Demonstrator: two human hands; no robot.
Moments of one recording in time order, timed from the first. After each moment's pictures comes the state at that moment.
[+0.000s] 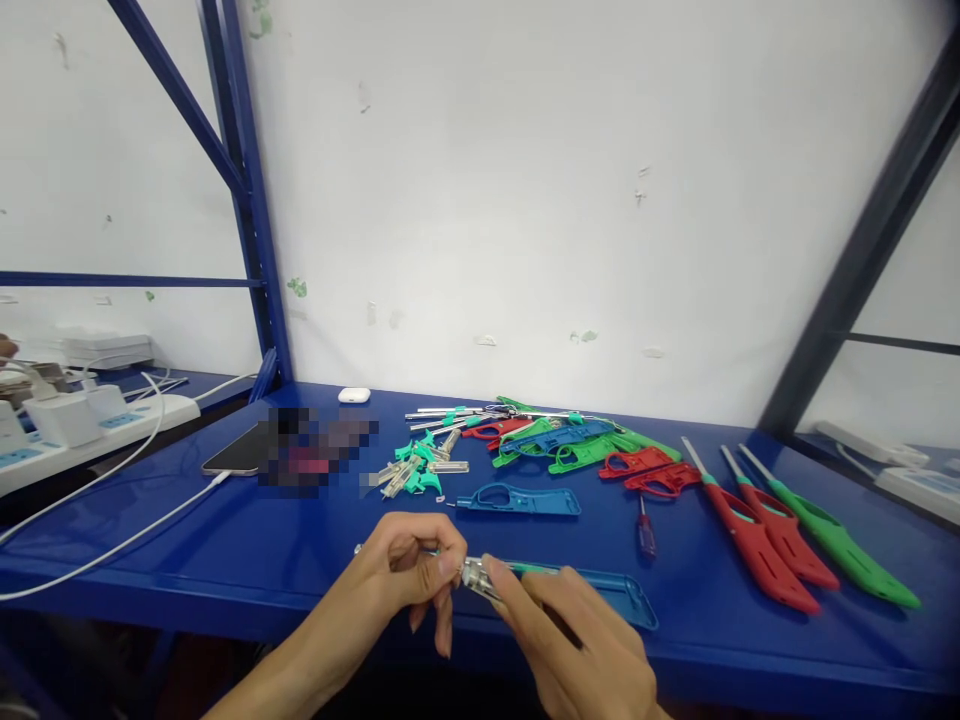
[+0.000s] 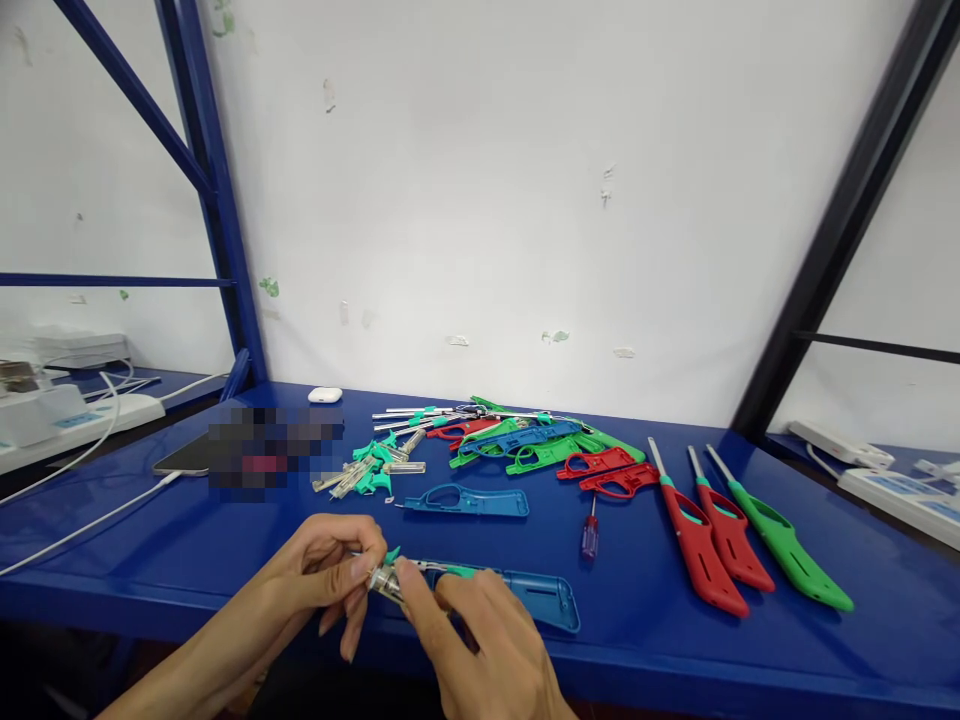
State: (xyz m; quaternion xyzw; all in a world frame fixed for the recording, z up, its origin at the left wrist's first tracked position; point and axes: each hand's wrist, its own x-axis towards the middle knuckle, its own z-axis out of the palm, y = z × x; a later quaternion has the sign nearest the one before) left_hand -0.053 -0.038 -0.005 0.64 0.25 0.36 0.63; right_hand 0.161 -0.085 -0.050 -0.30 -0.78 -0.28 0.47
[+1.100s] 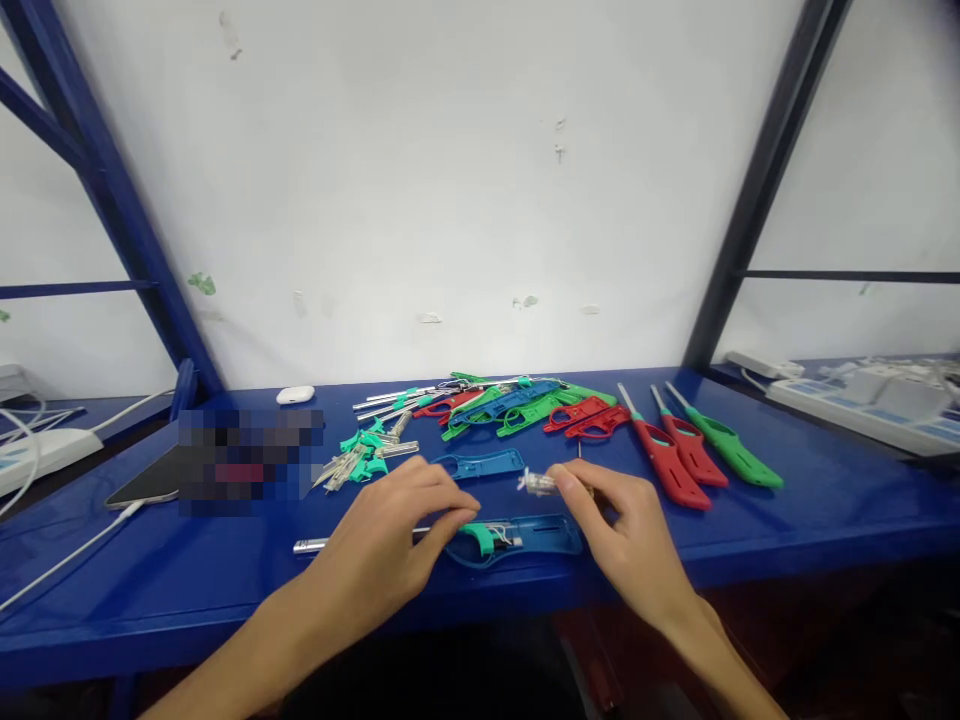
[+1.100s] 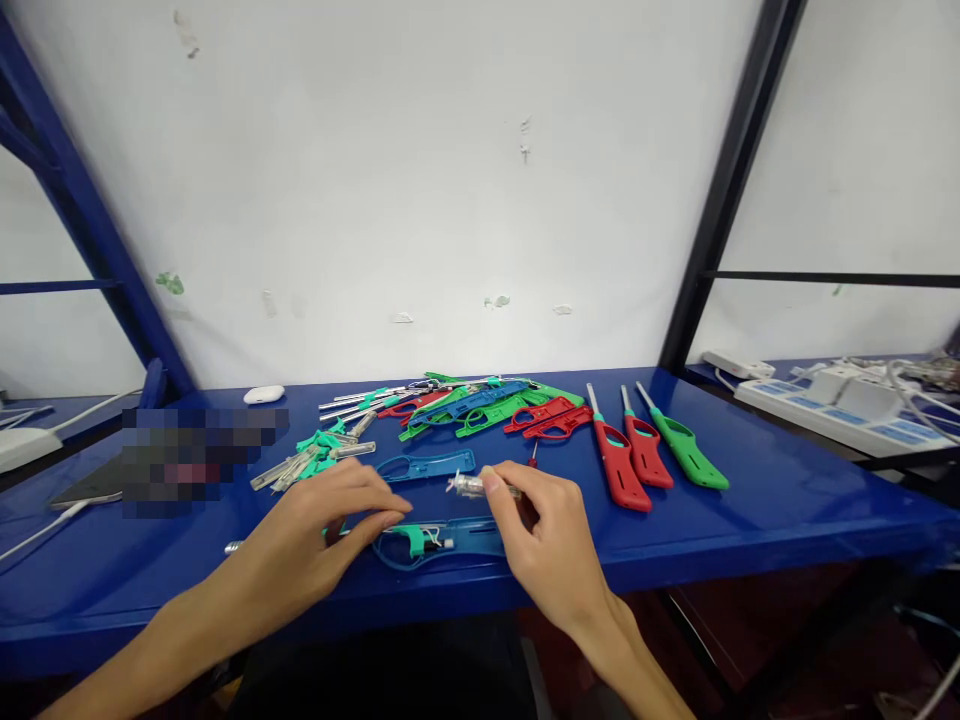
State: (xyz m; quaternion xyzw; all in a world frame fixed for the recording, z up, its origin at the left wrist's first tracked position) left_hand -0.008 -0.031 0.026 0.91 0.27 0.28 0.14; right_hand 0.237 -0.099 -0.012 -0.56 -0.64 0.06 0.52
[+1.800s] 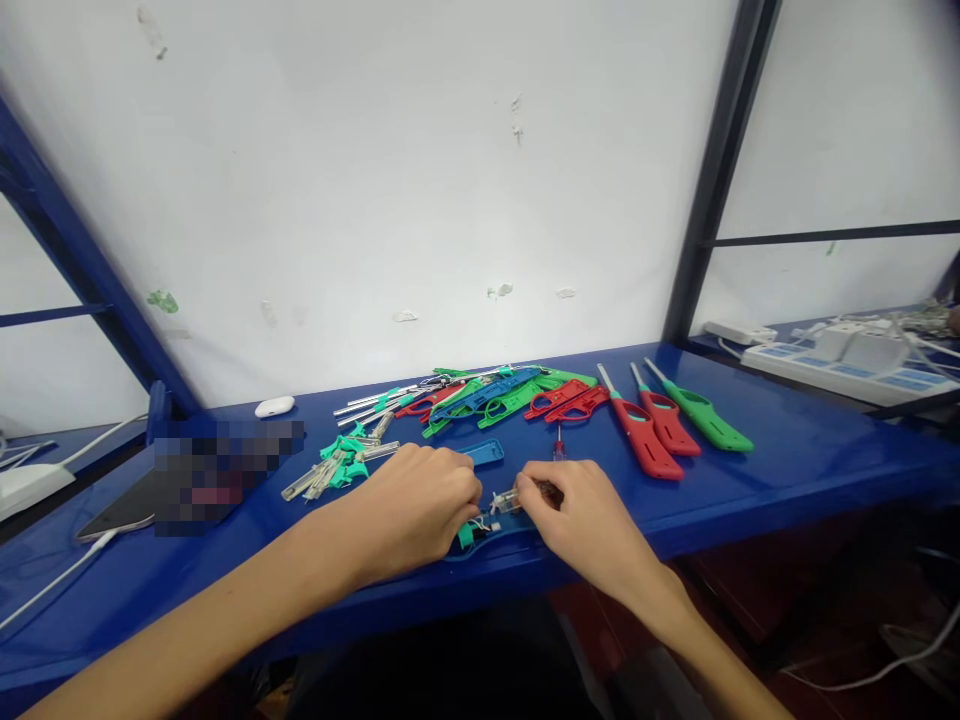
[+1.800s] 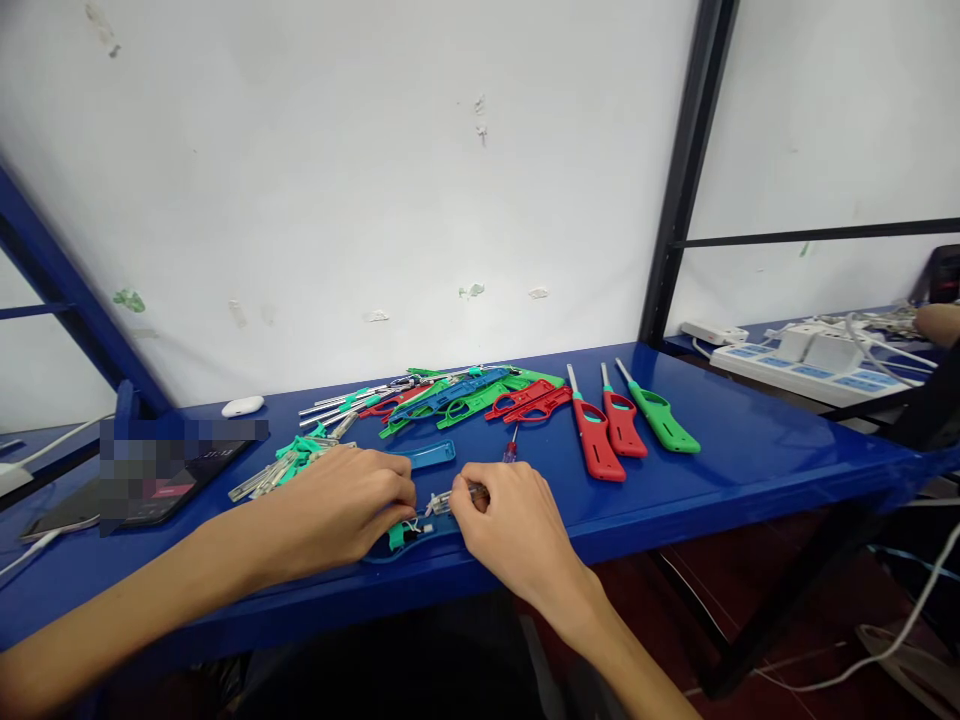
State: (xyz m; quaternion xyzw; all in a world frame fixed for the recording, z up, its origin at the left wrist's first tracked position) left_hand 0.044 -0.020 0.063 0.98 0.19 -0.01 -0.10; right_hand 0.230 -0.097 -0.009 -0.65 -0.65 0.08 0.39
